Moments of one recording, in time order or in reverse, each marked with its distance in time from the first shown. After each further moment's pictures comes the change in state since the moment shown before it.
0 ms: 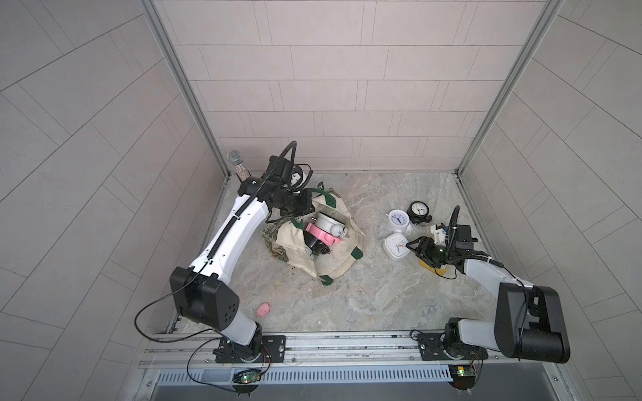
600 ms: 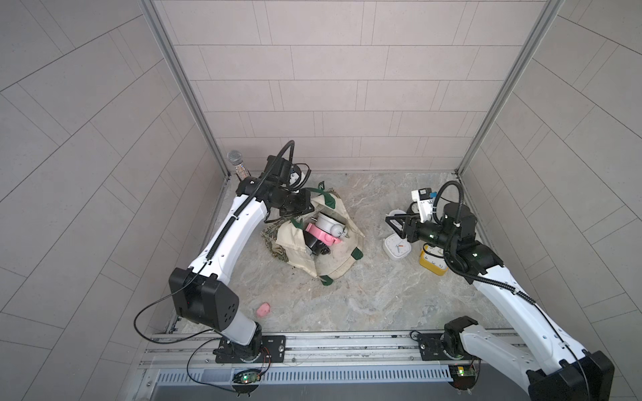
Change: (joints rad) left arm 0.005 -0.003 0.000 0.000 0.027 0.000; right arm 0.538 -0.320 0.291 0.030 0.166 -0.161
